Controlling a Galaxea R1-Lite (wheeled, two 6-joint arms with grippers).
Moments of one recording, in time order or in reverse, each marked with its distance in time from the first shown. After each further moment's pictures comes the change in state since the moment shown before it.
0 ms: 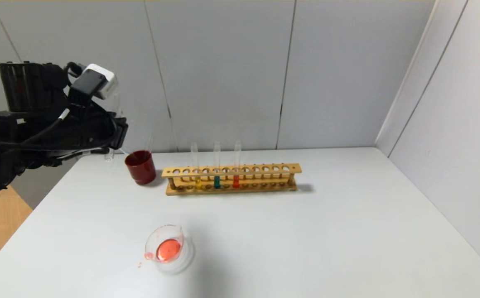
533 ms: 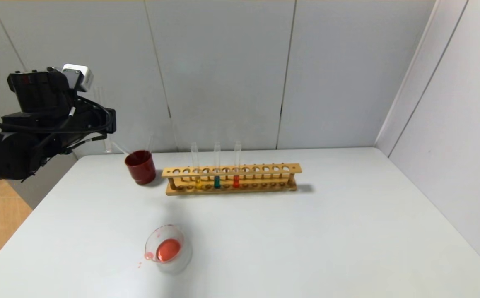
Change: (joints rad) left arm 0.143 0.180 -0.079 -0.191 -0.007 -0.241; right arm 0.000 0.000 0.000 0.000 0.000 0.000
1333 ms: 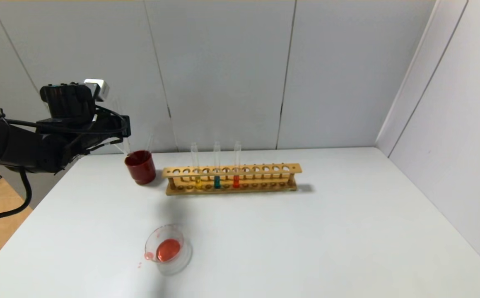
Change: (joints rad) left arm 0.024 0.182 -0.124 -0.001 -0.116 -0.096; right arm 0.000 0.000 0.000 0.000 0.000 0.000
